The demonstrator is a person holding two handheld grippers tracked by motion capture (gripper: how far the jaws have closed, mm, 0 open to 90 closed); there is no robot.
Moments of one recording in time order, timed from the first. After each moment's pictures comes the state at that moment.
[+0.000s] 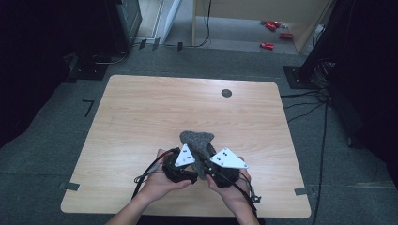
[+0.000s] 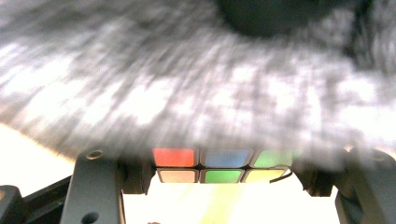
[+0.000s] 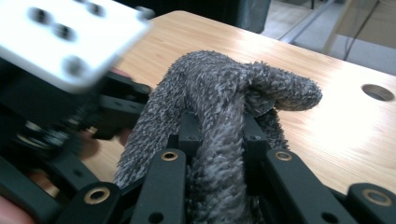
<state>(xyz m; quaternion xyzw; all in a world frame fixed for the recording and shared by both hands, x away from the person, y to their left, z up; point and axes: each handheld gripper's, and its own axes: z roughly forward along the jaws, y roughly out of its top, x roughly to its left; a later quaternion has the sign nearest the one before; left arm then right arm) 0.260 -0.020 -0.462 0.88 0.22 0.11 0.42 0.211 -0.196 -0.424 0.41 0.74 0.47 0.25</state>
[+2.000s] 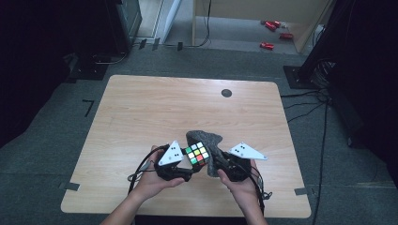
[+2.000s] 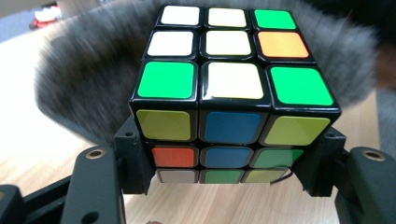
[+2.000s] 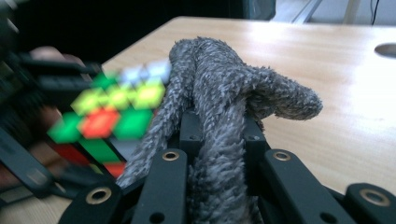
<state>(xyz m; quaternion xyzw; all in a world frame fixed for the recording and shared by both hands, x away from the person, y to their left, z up) 0.258 0.003 -0.441 0.83 0.20 0.10 0.51 0.224 -0.231 -0.431 0.47 0.70 0.51 0.16</state>
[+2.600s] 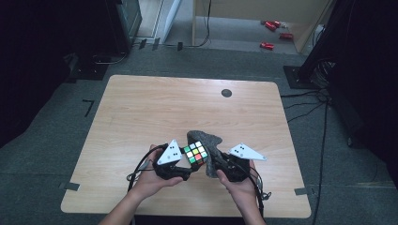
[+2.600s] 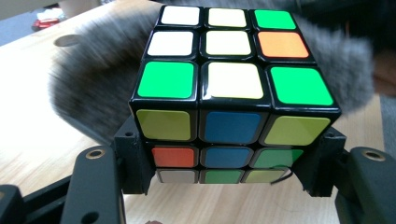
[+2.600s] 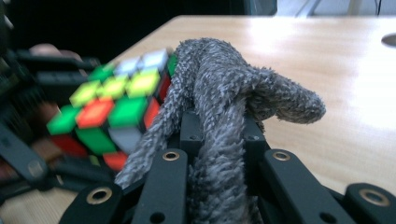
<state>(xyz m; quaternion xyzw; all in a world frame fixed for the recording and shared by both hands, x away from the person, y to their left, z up) 0.262 0.007 -0.443 0.84 0.20 0.10 0.50 0.224 -0.230 -0.436 0.48 0.70 0.52 0.15</state>
